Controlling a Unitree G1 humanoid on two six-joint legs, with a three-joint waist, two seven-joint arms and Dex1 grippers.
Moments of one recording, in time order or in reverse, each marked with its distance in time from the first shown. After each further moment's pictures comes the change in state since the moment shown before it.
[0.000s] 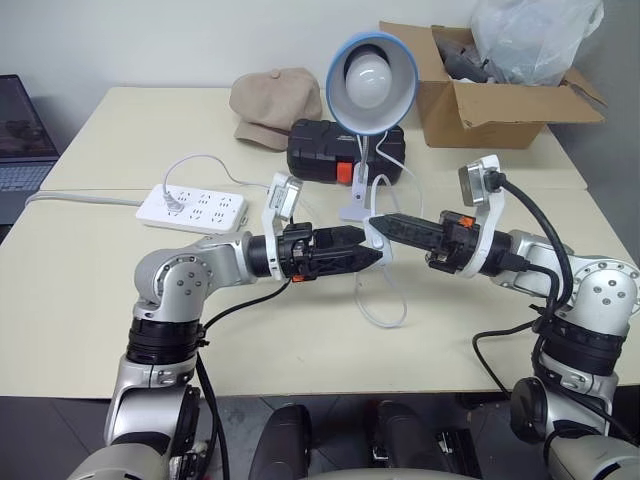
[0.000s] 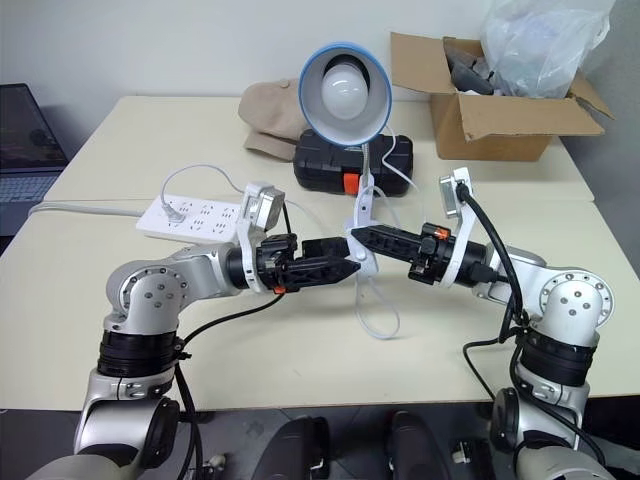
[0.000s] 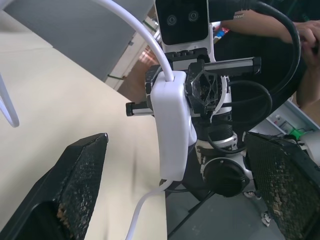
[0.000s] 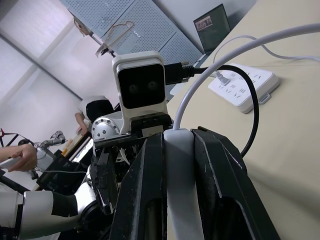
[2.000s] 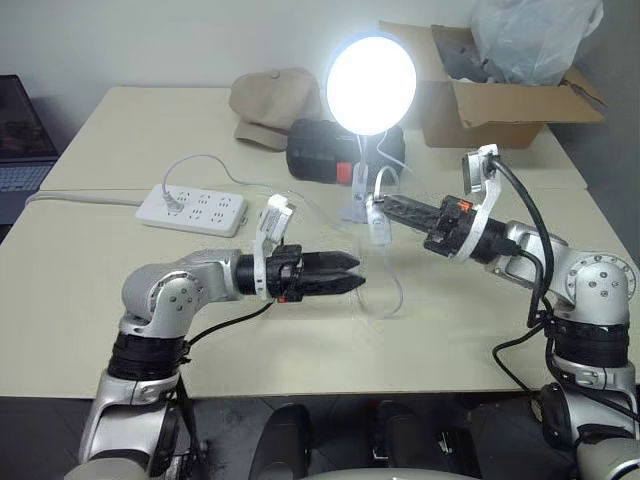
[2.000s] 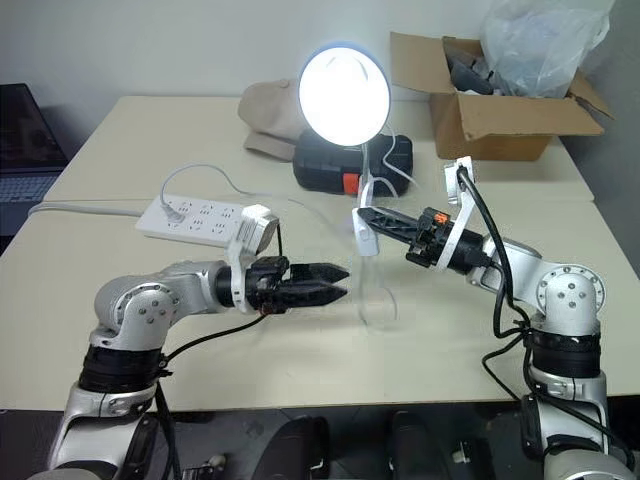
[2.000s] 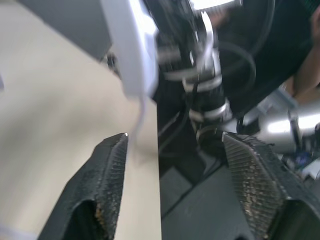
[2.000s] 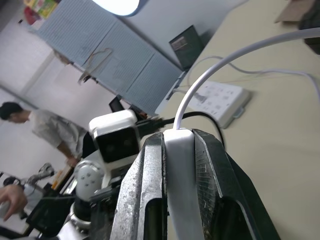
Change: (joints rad) left arm 0.126 0.144 -0.073 -0.074 0.084 -0.074 -0.142; right arm 0.024 -0.141 0.190 0.137 0.237 -0.314 -0.281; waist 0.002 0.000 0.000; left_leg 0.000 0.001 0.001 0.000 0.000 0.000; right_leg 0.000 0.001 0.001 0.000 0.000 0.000
